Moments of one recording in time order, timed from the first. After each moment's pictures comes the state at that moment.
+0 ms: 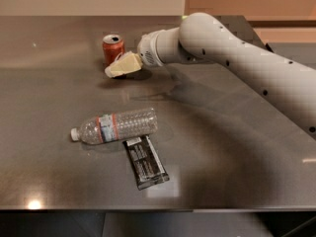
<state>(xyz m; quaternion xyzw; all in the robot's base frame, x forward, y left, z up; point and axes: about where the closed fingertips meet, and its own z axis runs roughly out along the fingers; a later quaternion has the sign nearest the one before) 0.694 0.085 0.897 -0.44 0.72 0.24 0.49</state>
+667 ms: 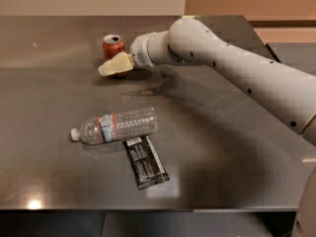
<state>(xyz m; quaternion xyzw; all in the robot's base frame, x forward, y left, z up) 0.713 0.108 0.885 -0.42 0.72 0.25 0.50</state>
